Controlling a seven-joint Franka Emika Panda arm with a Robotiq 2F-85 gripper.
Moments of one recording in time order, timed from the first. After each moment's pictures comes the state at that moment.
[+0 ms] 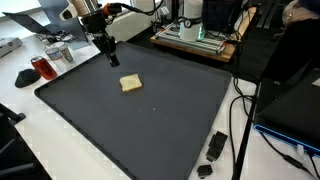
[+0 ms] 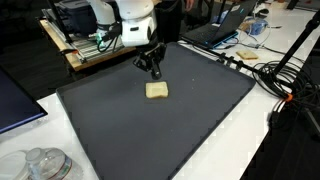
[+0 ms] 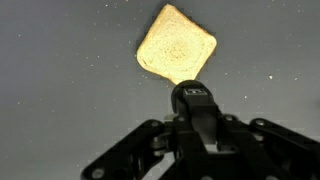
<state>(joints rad) -0.24 0.36 0.00 -1.94 0.31 2.25 -0.41</state>
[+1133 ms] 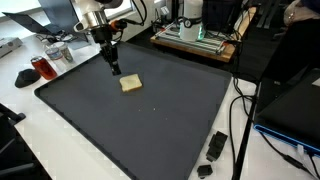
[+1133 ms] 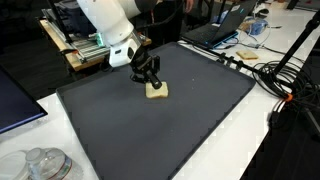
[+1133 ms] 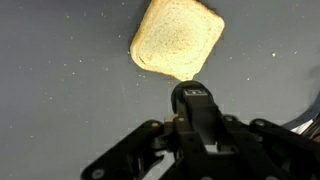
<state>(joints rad) -0.33 0.40 0.05 -2.07 0.71 2.46 -0.73</state>
